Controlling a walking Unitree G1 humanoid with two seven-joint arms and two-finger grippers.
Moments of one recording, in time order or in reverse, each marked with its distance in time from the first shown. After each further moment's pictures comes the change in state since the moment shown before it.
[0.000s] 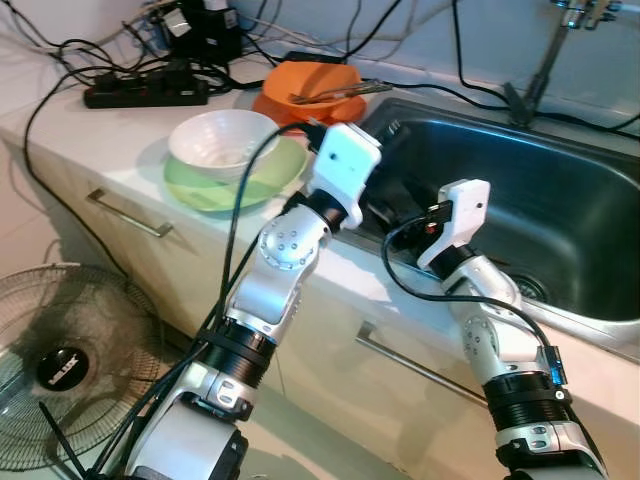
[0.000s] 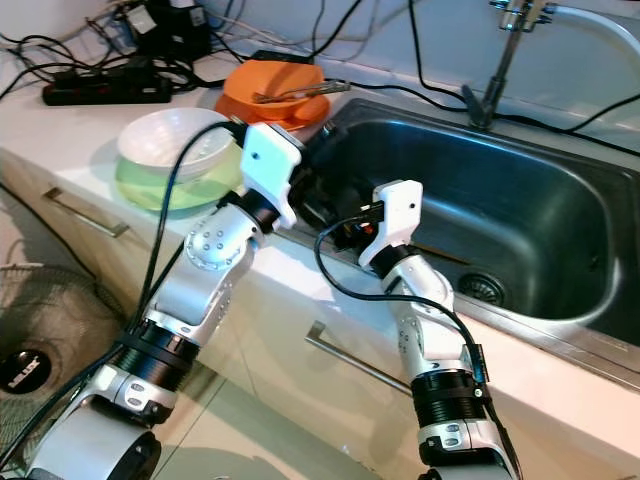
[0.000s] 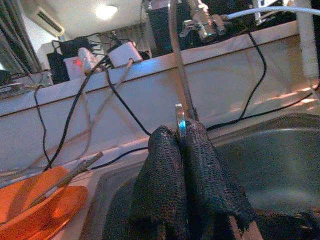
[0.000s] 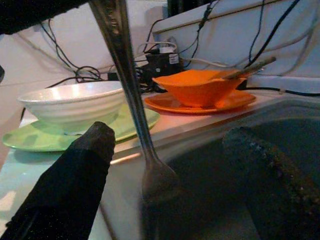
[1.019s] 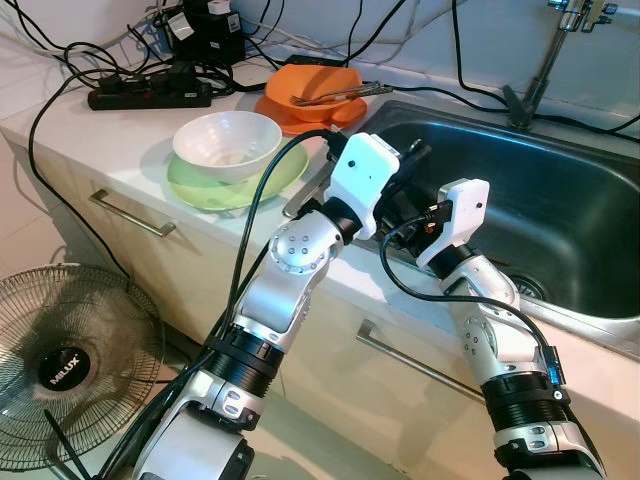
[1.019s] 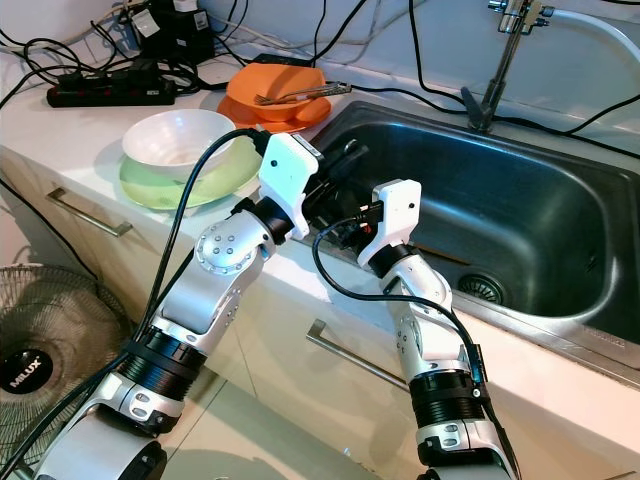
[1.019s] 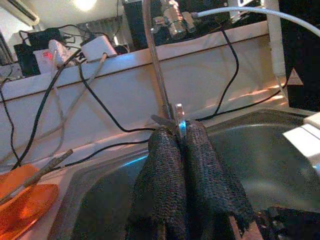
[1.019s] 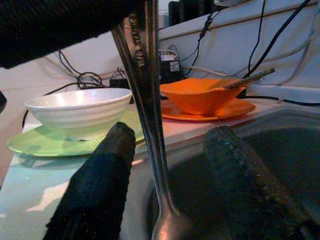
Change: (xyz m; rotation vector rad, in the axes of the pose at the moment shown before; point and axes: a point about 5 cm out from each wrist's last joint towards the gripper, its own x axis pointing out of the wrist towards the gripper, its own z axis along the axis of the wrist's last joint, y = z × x) left arm 0.001 -0.011 0.000 -0.048 0.032 -0.057; right arm 0.001 0.001 0.002 -0.010 -0.021 0.001
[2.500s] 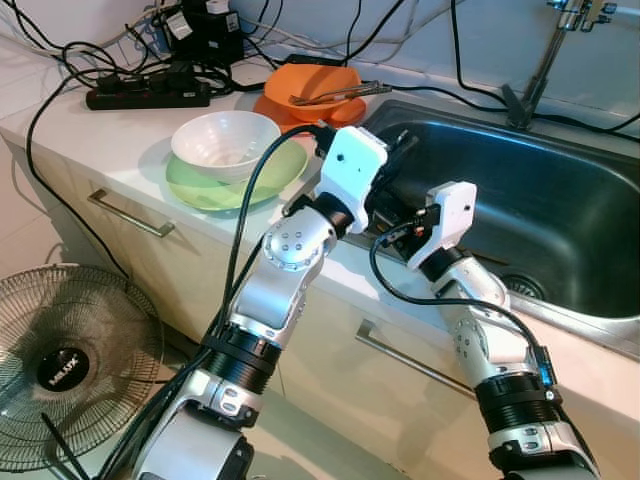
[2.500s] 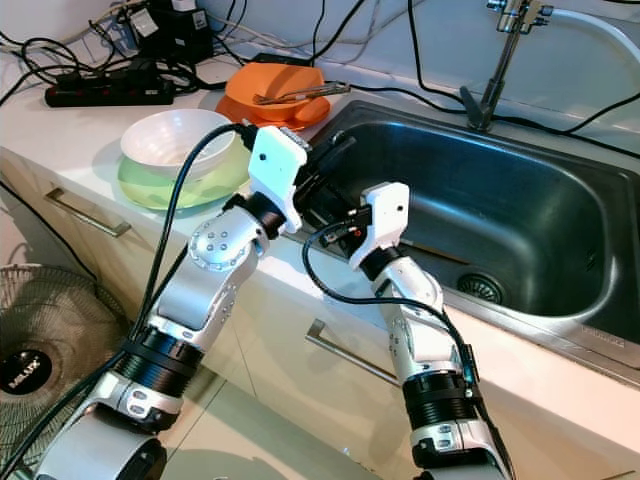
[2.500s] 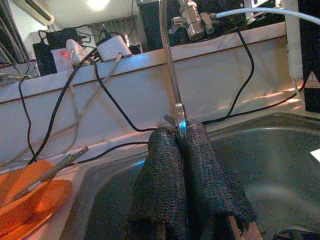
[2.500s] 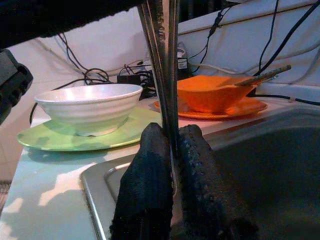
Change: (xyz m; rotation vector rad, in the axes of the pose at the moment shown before) left arm -0.001 0.007 0.001 0.000 -0.003 0.050; right arm 0.003 0.009 -0.005 -0.007 0.008 0.029
